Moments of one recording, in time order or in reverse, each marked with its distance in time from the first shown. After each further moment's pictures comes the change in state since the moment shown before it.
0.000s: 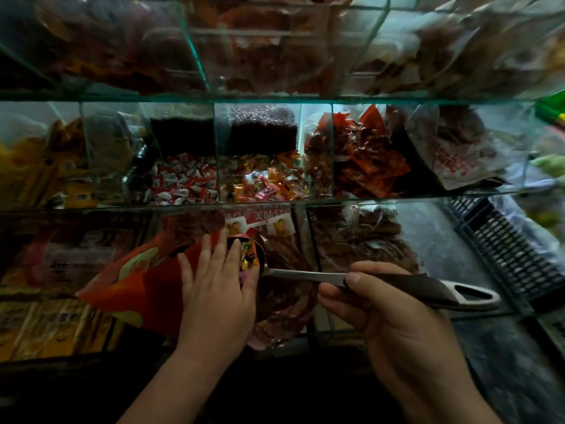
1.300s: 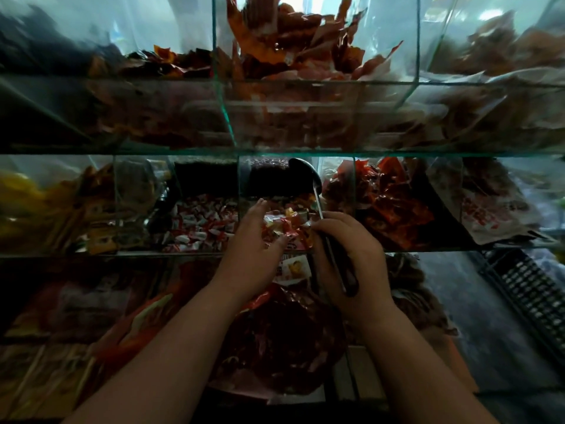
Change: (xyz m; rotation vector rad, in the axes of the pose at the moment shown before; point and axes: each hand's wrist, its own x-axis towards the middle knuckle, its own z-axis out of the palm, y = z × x) left_hand 0.142 0.012 -0.024 -0.571 0.008 0.053; right_hand 0.124 -0.010 0.054 -1.017 -0.188 -1.005
